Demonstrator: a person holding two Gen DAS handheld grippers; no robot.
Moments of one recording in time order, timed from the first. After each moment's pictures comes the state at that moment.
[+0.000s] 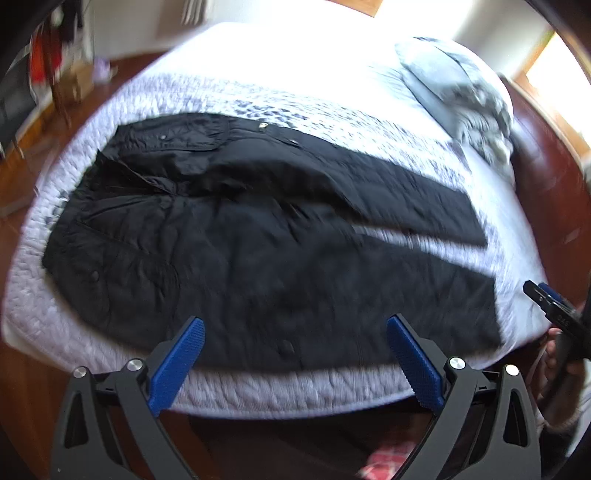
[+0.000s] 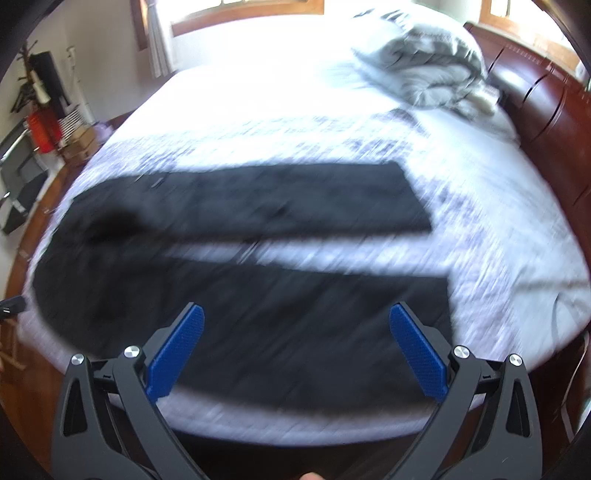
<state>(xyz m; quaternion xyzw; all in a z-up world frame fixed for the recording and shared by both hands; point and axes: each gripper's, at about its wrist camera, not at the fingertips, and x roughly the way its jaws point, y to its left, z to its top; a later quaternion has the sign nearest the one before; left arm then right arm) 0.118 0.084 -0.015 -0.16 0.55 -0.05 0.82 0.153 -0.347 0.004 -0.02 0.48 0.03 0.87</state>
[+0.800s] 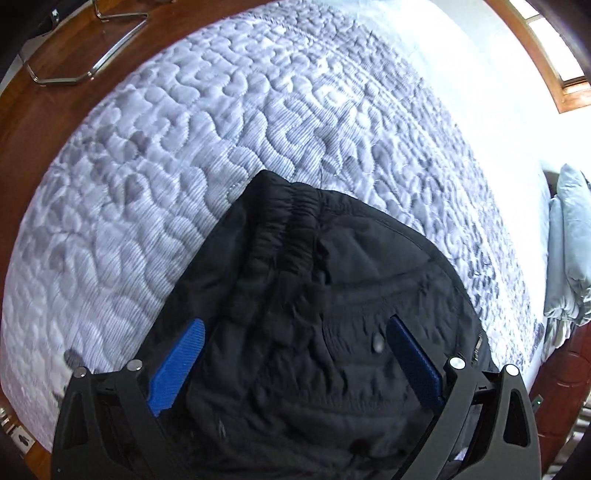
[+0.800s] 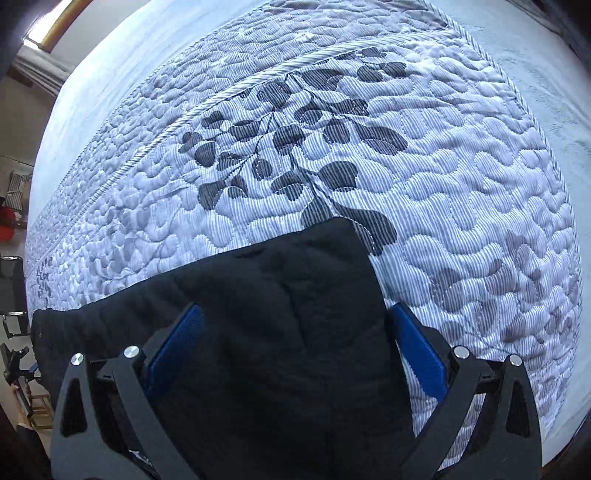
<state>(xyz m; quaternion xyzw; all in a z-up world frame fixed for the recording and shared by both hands) 0.396 0.392 -0.166 -0.33 0.62 0.13 0.70 0.532 -0.530 -0.192 0.14 0.67 0.00 0.73</state>
